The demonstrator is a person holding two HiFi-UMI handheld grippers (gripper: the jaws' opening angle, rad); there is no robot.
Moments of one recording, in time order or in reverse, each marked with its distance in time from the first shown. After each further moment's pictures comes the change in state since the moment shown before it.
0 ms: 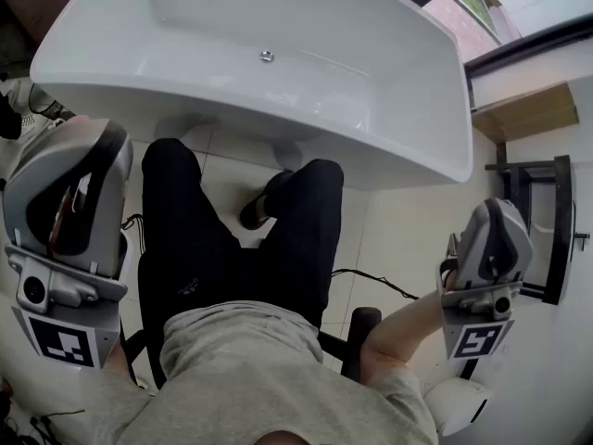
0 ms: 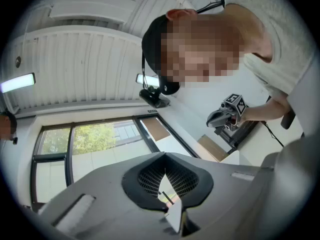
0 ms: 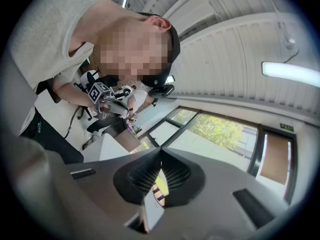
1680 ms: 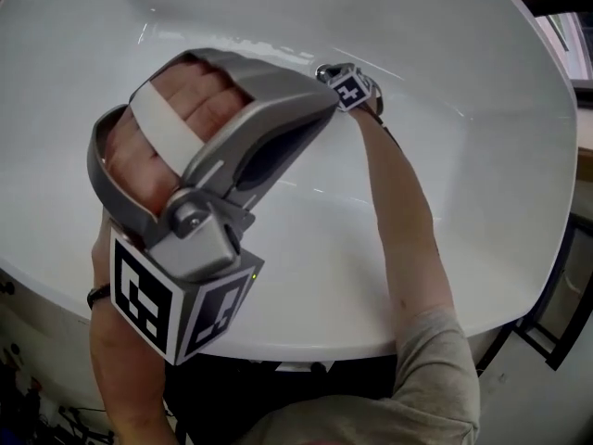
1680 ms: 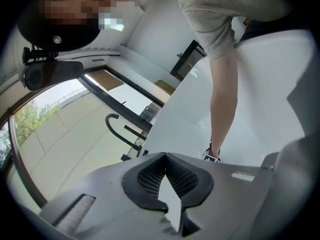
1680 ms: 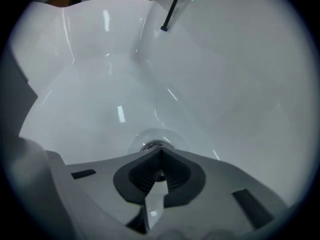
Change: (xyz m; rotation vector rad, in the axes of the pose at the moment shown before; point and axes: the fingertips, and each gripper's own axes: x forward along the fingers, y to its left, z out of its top) left arm 0.192 -0.073 -0.530 0.318 0.459 -0.506; right arm 0.348 0.471 -0.886 0.486 1.099 0.715
